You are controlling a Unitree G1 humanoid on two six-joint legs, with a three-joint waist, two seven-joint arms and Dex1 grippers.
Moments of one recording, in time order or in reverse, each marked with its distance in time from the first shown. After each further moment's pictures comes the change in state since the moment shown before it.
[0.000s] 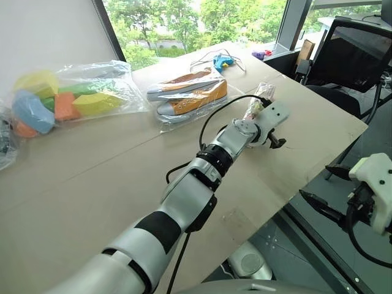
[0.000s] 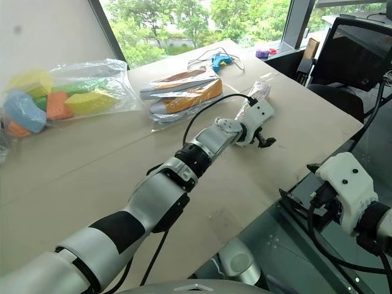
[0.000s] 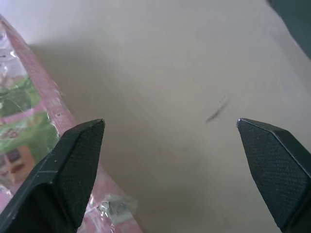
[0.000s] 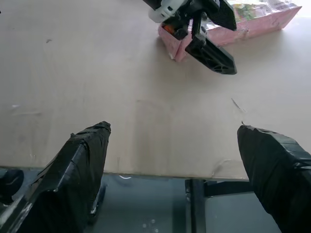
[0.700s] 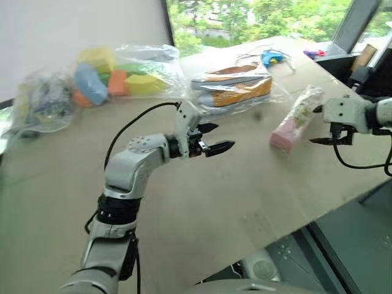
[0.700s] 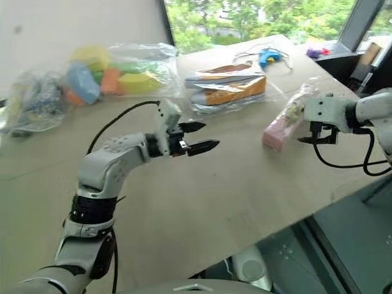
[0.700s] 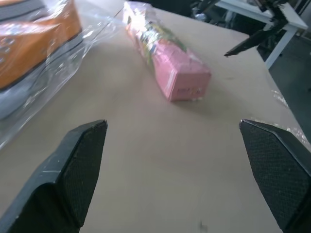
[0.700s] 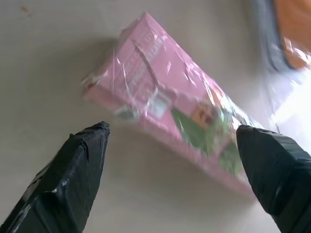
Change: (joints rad) left arm 0.677 0.608 0.258 -1.224 -0.459 0.504 -0.304; right arm -1.416 0.071 1.180 1.566 -1.217 -1.013 1.018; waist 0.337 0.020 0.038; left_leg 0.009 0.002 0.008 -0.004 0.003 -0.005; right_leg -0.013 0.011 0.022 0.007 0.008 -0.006
